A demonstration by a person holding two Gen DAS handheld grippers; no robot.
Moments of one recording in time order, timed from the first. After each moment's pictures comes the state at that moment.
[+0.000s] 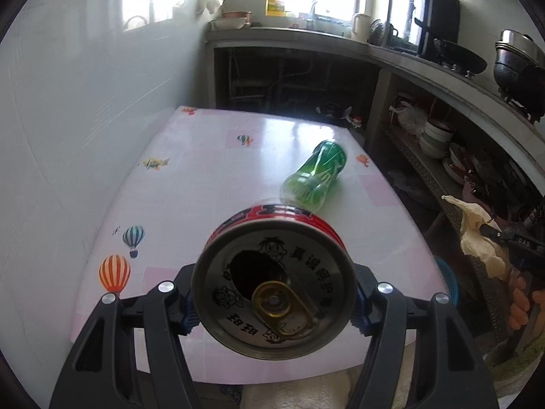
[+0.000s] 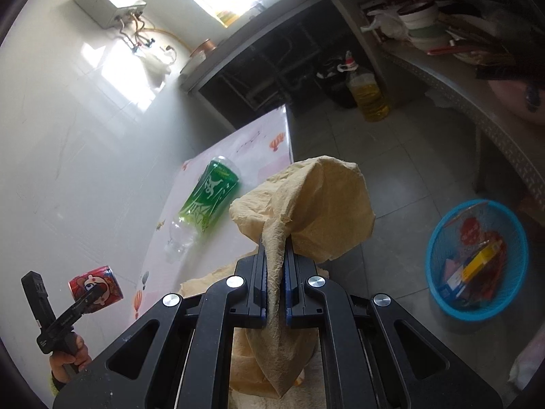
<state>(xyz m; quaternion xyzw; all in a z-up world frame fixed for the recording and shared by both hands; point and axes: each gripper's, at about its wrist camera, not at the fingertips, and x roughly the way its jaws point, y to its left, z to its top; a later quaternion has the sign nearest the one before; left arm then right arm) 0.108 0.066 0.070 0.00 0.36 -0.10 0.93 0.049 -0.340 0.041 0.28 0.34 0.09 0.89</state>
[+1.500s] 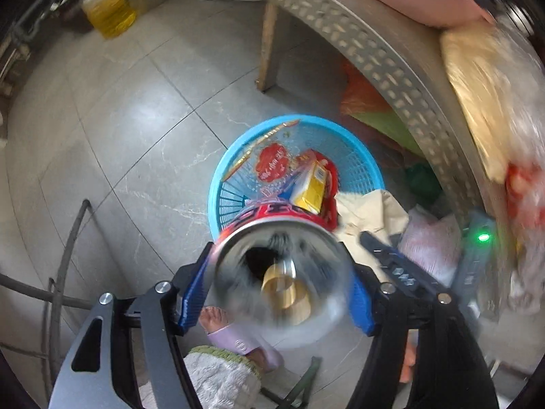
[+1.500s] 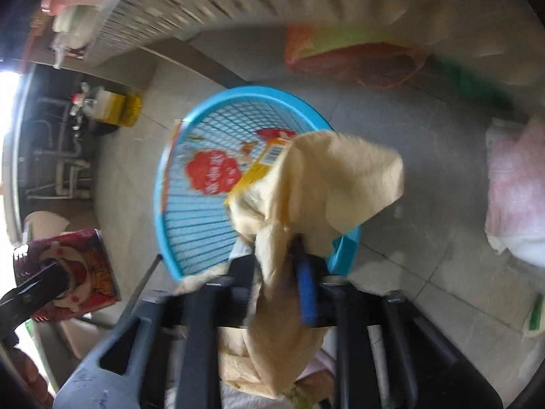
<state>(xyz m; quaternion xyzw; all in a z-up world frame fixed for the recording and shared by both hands) 0.228 -0.466 -0.183 0.22 0.64 -0.35 0.65 0.020 -0.552 -0.229 0.49 0.47 -0.27 0.68</state>
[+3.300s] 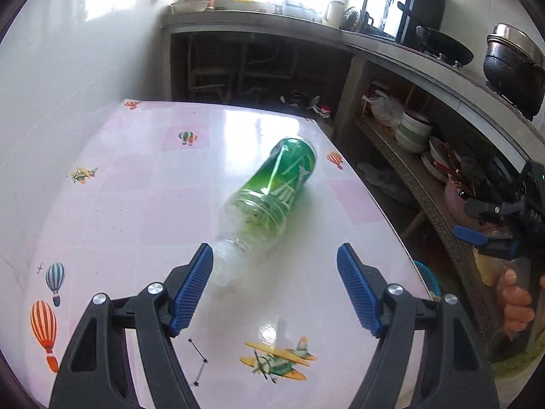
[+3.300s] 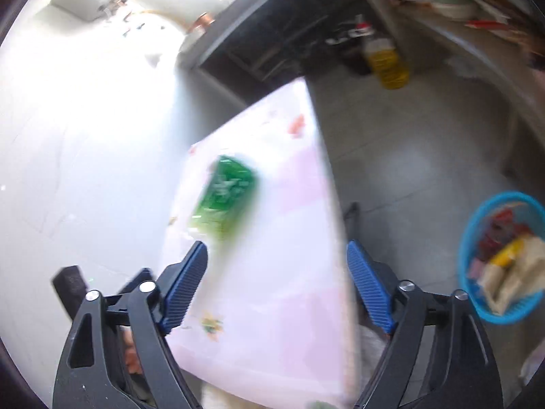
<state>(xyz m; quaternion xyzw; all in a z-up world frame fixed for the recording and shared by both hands) 0.210 0.027 0.024 -0.02 0.38 -0.16 0.91 0.176 -0.278 0.044 0.30 0.44 0.17 0.83</state>
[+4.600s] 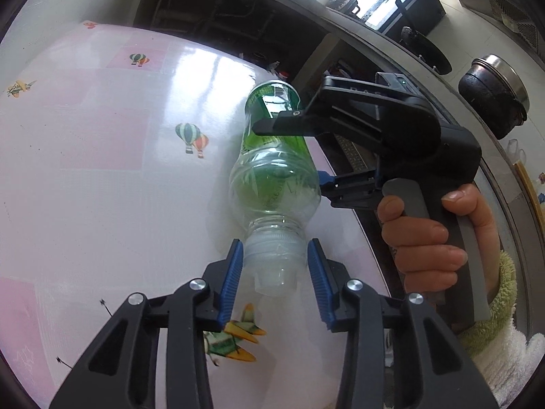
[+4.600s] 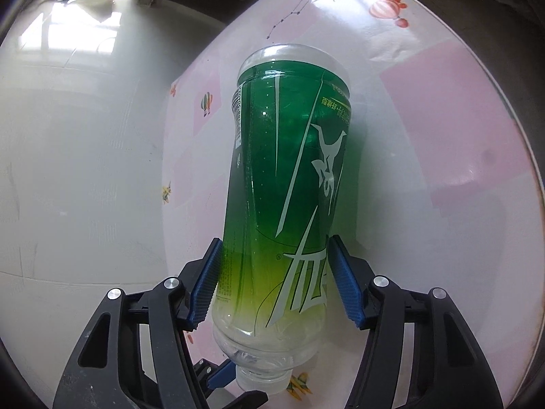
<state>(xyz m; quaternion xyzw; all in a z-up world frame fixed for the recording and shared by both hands) 0.210 0.027 -0.032 -0.15 0.47 -0.30 0.82 0.283 -0.156 -0.027 0.34 0.57 0.15 0.73</state>
